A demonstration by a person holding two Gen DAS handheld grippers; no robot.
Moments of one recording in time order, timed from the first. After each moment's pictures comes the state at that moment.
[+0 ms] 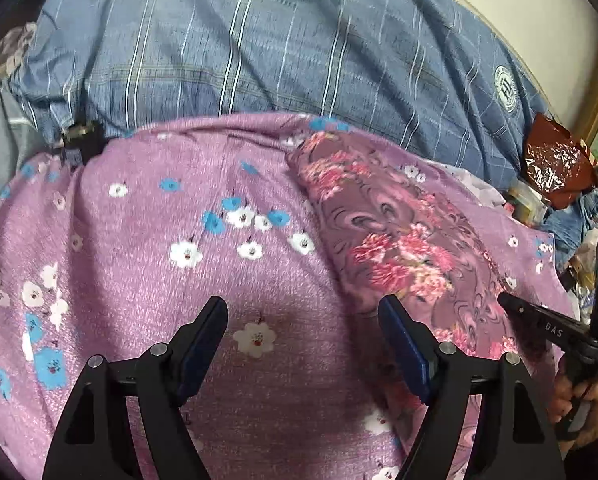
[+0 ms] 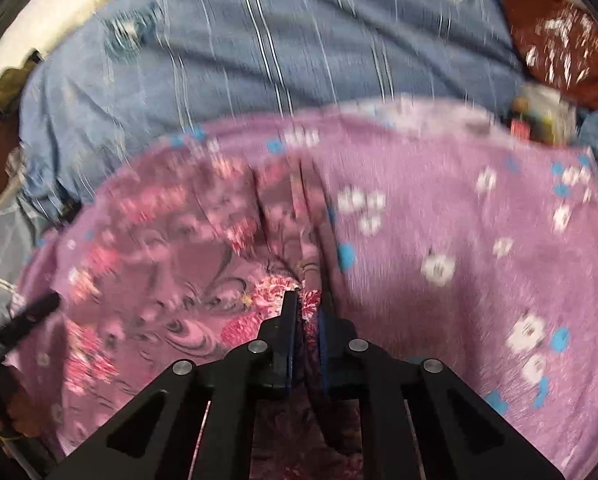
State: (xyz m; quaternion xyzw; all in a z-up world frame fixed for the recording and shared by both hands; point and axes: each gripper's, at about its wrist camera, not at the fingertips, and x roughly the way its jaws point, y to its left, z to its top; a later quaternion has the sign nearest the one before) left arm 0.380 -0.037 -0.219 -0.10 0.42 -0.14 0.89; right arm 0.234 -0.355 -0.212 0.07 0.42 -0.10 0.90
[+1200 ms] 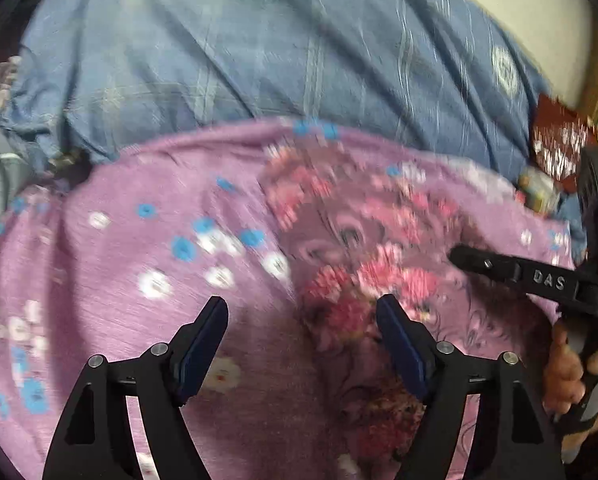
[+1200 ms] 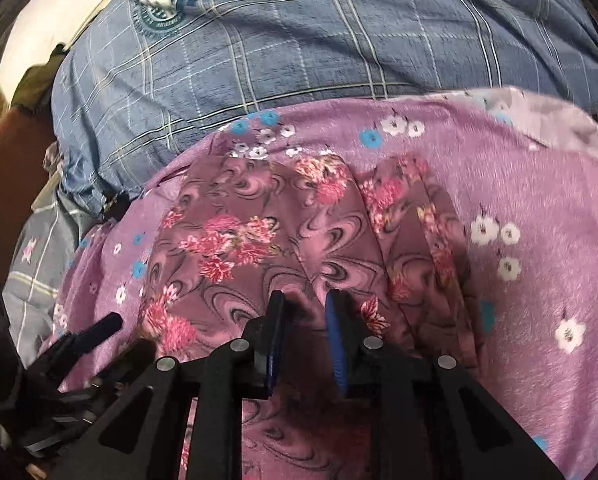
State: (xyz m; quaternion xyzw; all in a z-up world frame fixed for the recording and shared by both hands) left arm 0.392 -0.070 -0.202 -0.06 0.38 -0.11 0.92; right arm 0.304 -0.324 -0.194 0.12 0.41 0.02 0.90
